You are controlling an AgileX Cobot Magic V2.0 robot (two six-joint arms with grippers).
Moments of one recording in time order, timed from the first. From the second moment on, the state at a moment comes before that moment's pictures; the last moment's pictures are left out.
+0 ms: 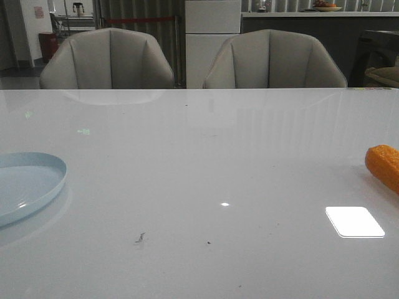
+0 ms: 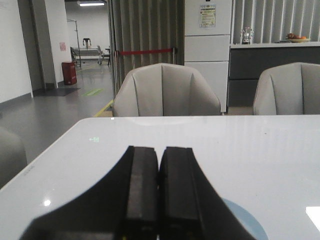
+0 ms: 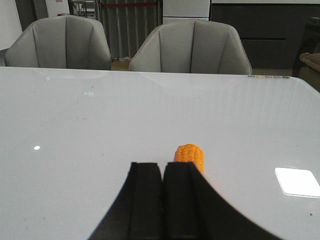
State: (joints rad) left arm 0.00 -0.01 0.01 0.01 -0.04 0.04; right arm 0.10 -0.01 0.03 0.02 0.07 0.02
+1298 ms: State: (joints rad) left arm 0.00 0.73 -0.62 0.10 0.13 0.04; right arm 0.10 0.87 -0.73 0.02 0.23 0.02
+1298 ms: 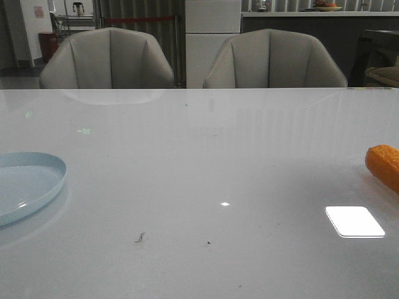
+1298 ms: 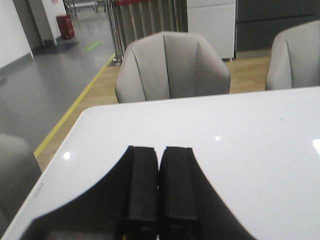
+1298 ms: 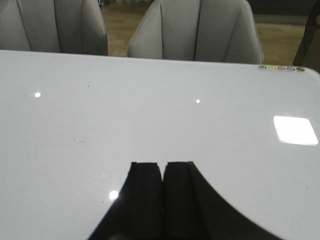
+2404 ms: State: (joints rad) left arm 0.04 0.93 -0.63 0.00 0.19 0.04; right arm 0.10 1.00 -0.73 0.04 0.34 0.02
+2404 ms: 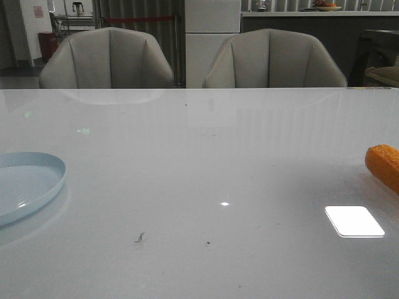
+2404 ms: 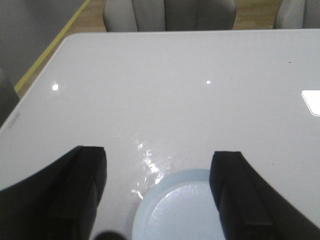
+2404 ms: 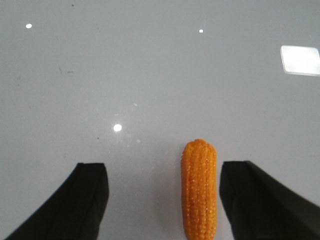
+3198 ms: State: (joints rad) left arm 0.14 1.67 -1.09 -0.07 0.72 0.03; right arm 0.10 1.00 -0.73 0.13 0.46 0.02
